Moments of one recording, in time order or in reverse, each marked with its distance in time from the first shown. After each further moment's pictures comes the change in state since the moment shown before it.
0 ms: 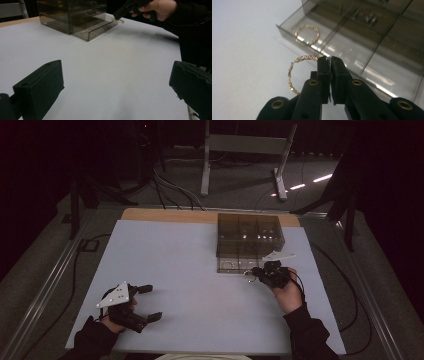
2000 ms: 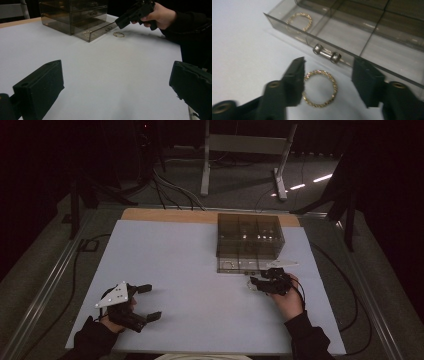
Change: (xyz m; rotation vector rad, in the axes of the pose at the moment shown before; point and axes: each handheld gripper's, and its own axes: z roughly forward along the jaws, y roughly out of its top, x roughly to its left) left arm 0.001 -0.001 -0.002 -0.010 0.006 -0.007; right arm -0.009 -0.031 0.011 -0.016 0.000 0.081
